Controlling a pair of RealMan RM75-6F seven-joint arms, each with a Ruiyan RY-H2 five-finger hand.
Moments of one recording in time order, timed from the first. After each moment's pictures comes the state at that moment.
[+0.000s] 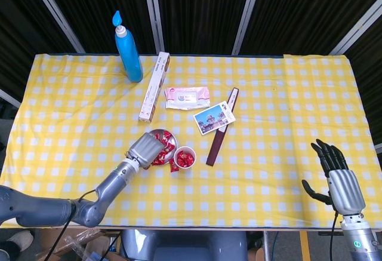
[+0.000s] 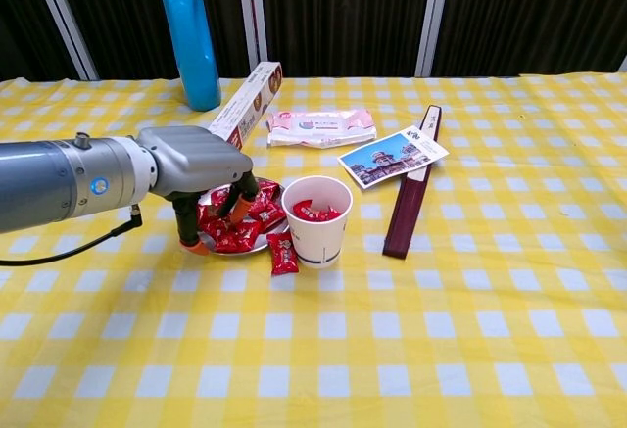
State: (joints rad) left arm -1.06 -1.57 0.01 -1.56 0.76 0.92 0.82; right arm 0.11 -1.13 0.05 -1.68 -1.58 1.49 0.19
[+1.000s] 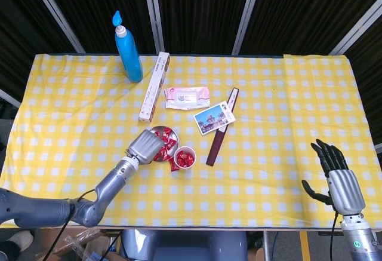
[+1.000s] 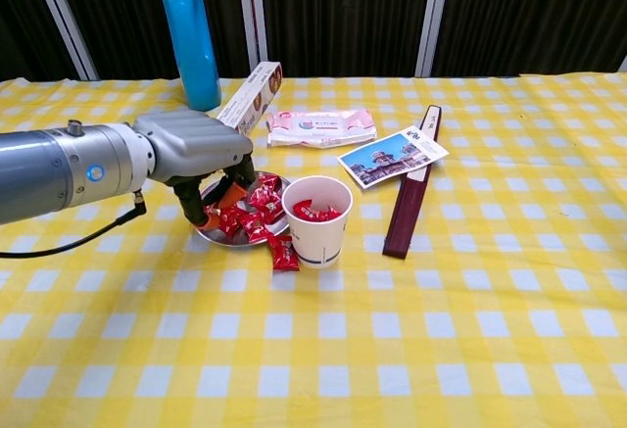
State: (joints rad) left arm -1.03 -1.55 -0.02 -1.57 0.83 0.95 0.76; right arm 0.11 -1.13 0.05 -1.68 -1.58 1.49 0.19
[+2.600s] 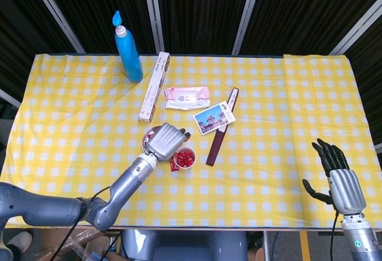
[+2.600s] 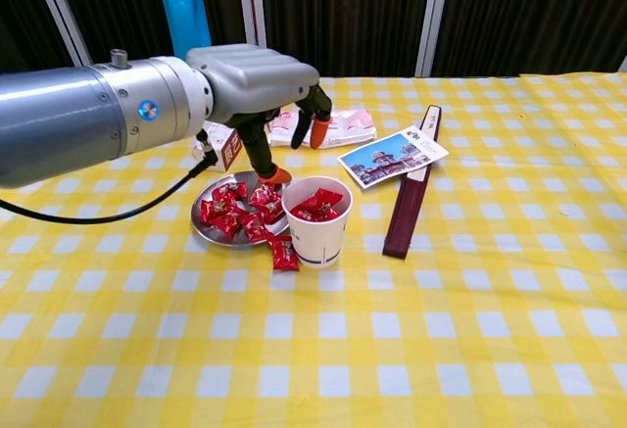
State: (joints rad) left arm -1.09 -1.56 -0.14 -1.67 0.84 1.03 0.79; right arm 0.11 -1.13 0.05 -1.67 -1.58 1.49 0.19
